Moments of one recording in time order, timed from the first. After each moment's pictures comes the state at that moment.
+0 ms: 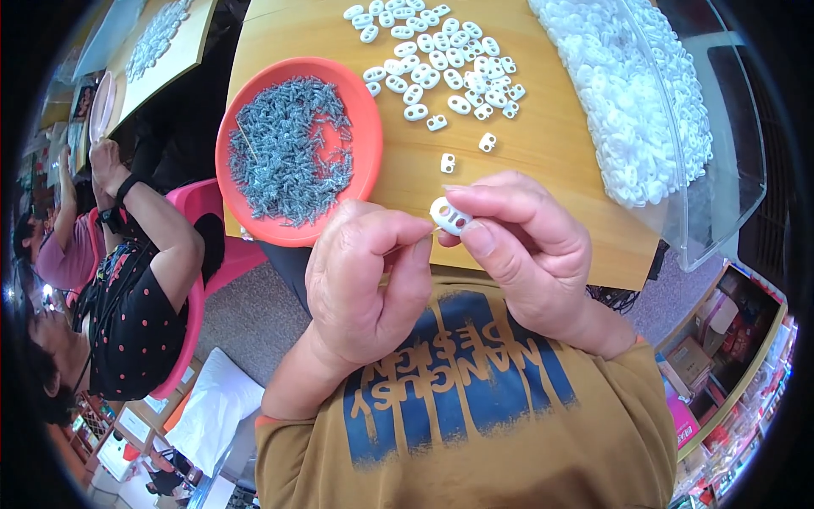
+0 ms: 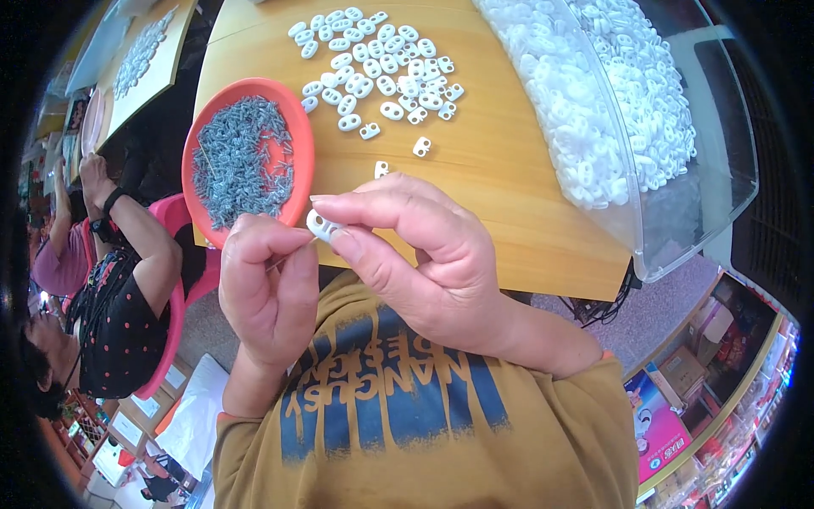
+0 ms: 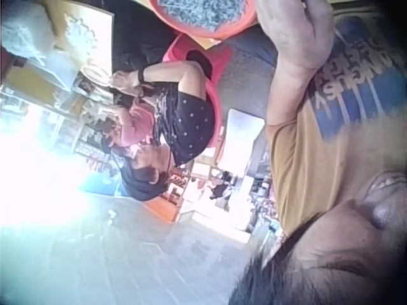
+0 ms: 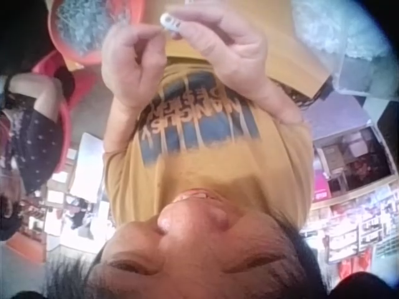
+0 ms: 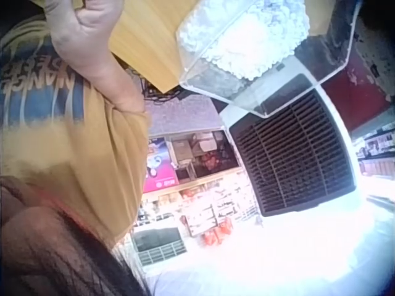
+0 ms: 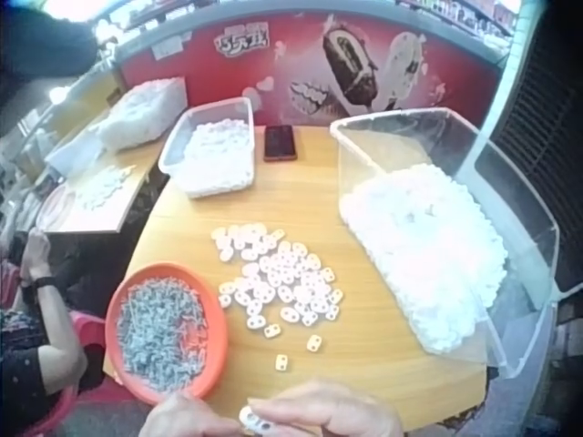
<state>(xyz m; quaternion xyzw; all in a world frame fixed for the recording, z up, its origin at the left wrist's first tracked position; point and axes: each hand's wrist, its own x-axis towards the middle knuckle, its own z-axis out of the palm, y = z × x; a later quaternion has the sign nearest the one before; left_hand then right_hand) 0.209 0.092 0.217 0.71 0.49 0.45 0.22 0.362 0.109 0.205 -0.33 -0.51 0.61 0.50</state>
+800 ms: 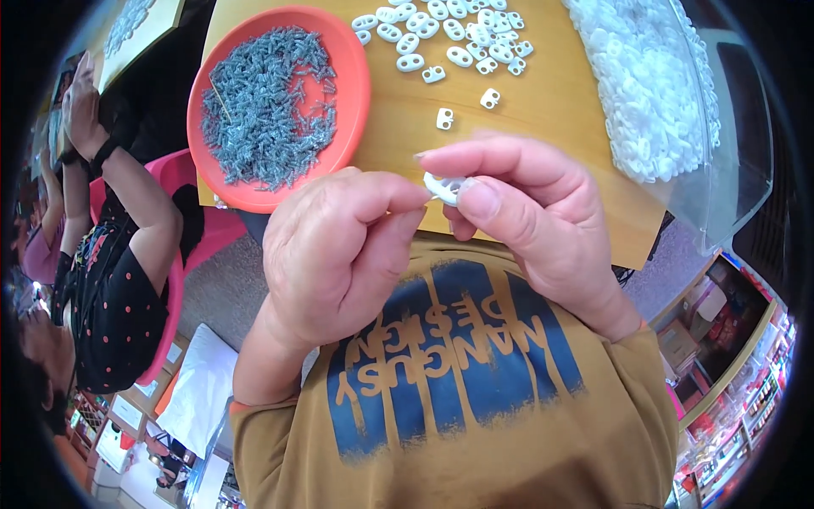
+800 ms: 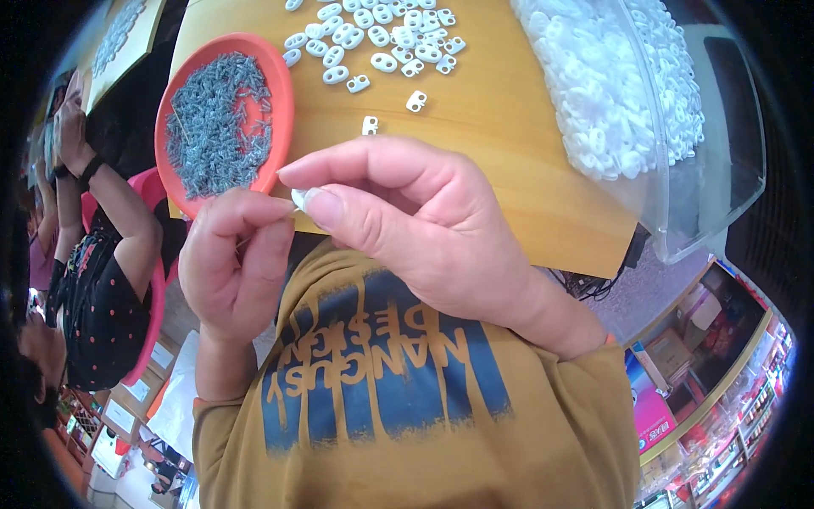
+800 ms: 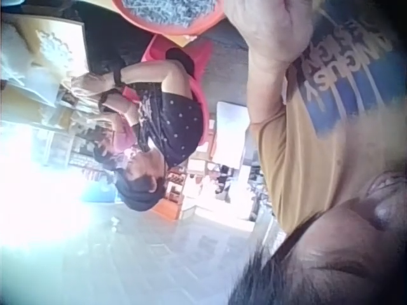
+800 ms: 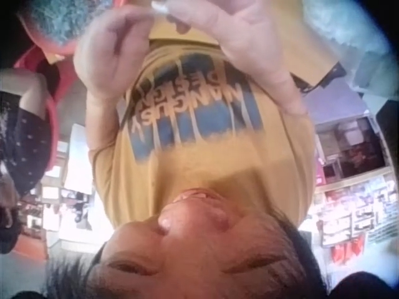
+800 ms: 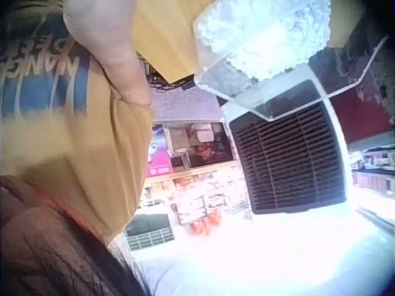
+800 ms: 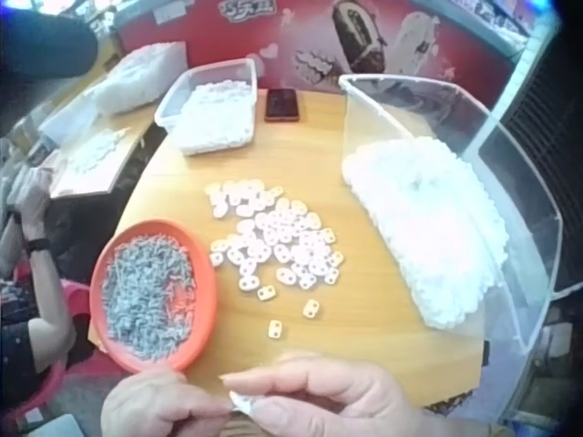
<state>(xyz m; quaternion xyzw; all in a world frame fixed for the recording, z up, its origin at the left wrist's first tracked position) 0.192 0.088 0.218 0.75 0.48 0.37 0.27 0.365 0.111 0.214 -0.33 -0.34 0.80 0.37</state>
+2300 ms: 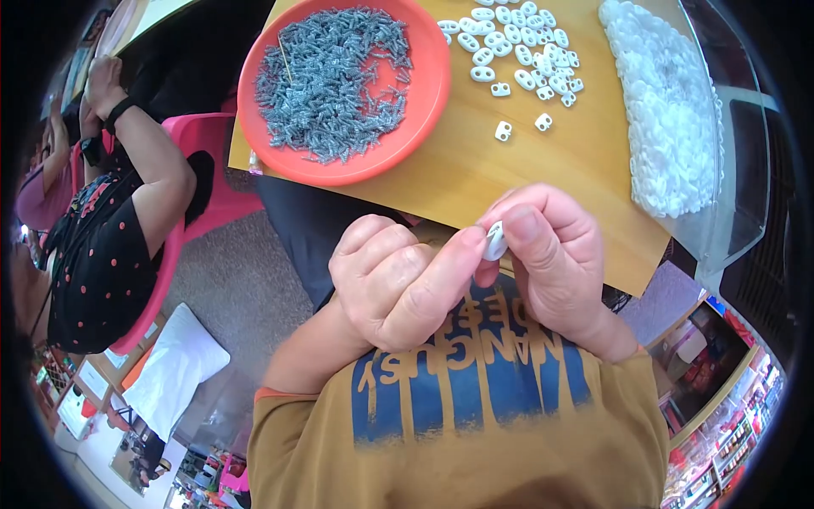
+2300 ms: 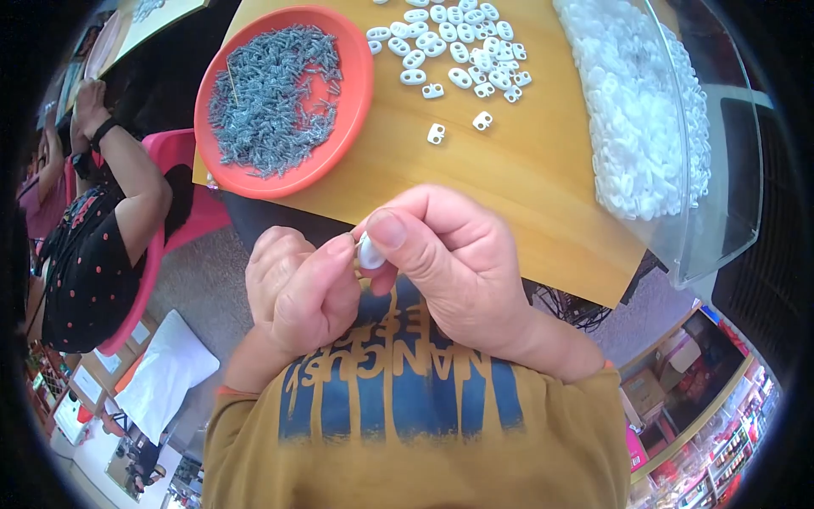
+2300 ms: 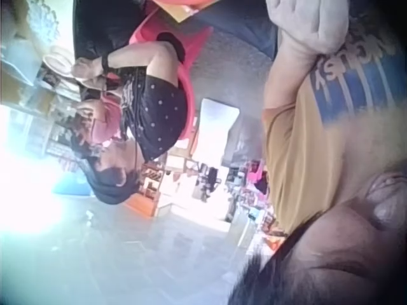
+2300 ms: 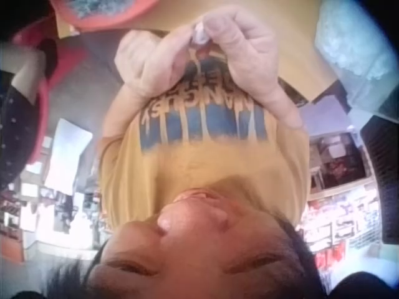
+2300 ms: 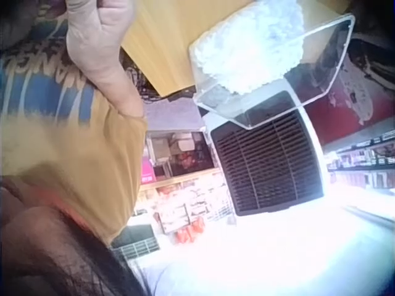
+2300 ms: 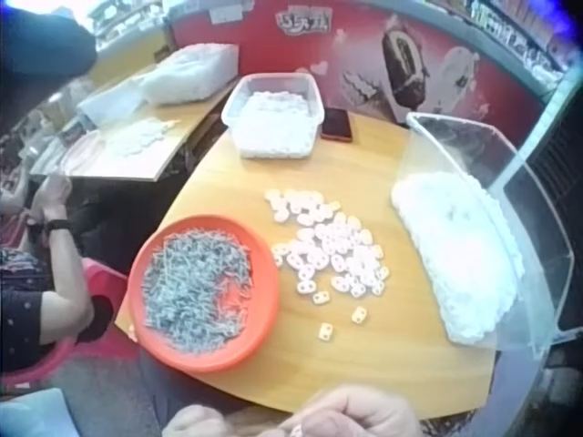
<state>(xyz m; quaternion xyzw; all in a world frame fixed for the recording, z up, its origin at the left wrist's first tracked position) 0.186 0.047 0.174 0.75 0.43 0.50 -0.03 0.343 0.084 0.209 -0.32 -0.35 0.81 0.36</state>
